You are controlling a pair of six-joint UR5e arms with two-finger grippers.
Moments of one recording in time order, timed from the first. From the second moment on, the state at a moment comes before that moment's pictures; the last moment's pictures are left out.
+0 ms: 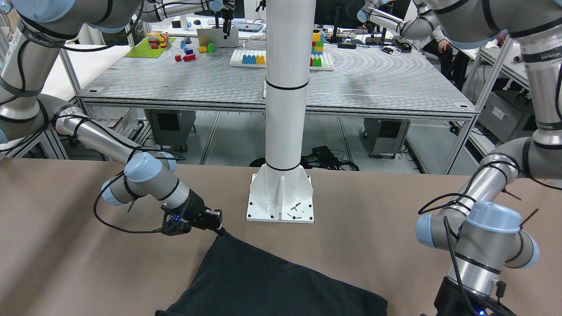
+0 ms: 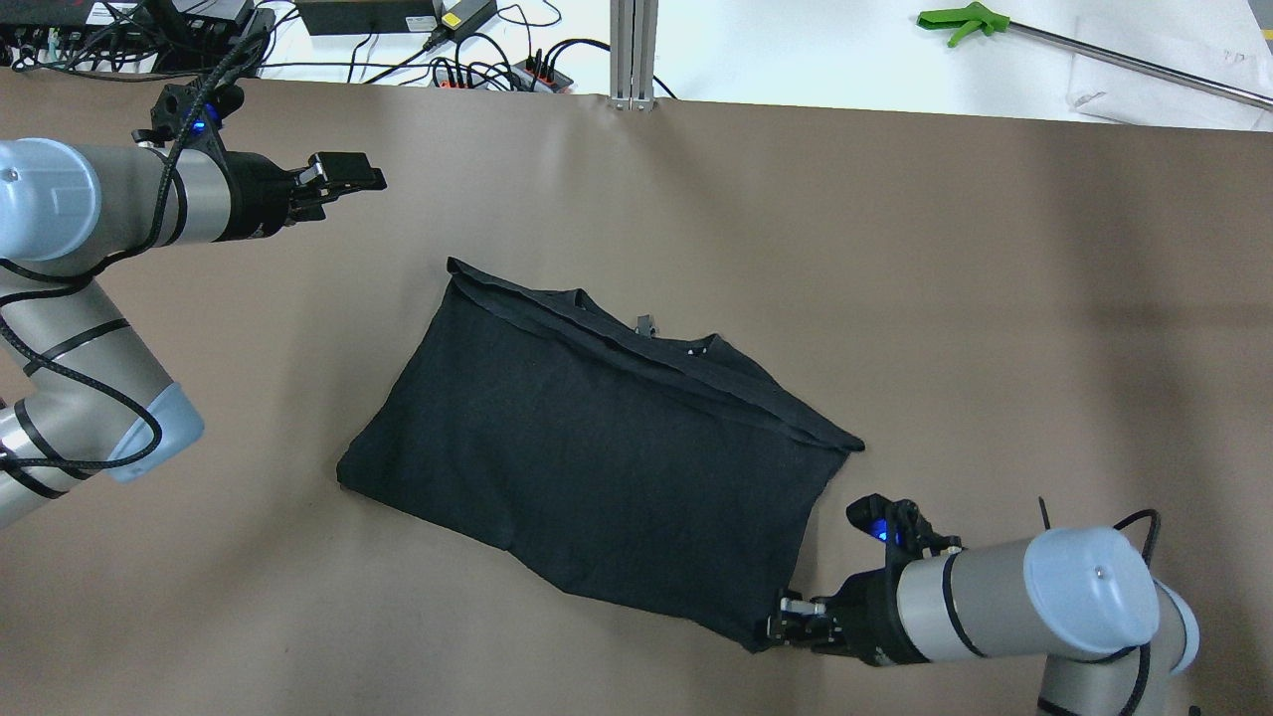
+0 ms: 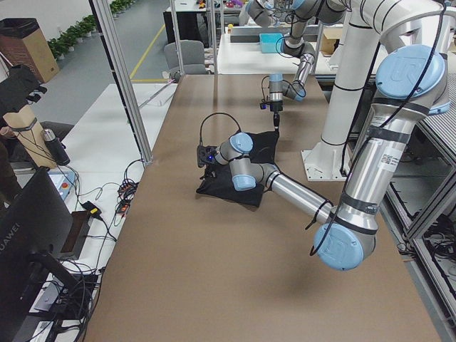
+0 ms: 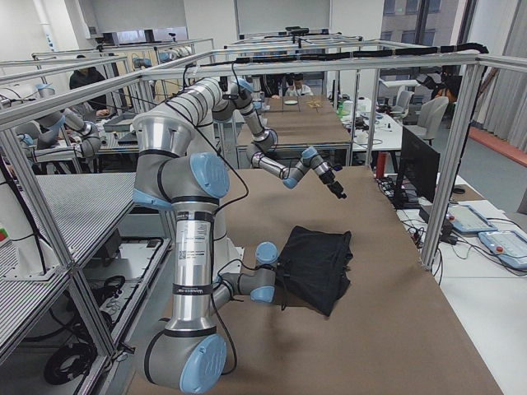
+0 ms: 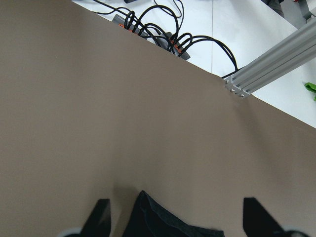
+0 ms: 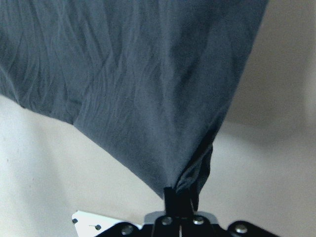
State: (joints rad) left arm -0.91 -1.96 -1.69 -2.37 -1.76 -1.44; right arm 0.40 -1.49 1.96 -0.69 1.99 1.70
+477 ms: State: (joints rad) left arm -0.91 -1.95 -1.68 -2.37 -1.76 -1.42; right arm 0.29 -1.50 2.02 -0.68 1.99 1.71
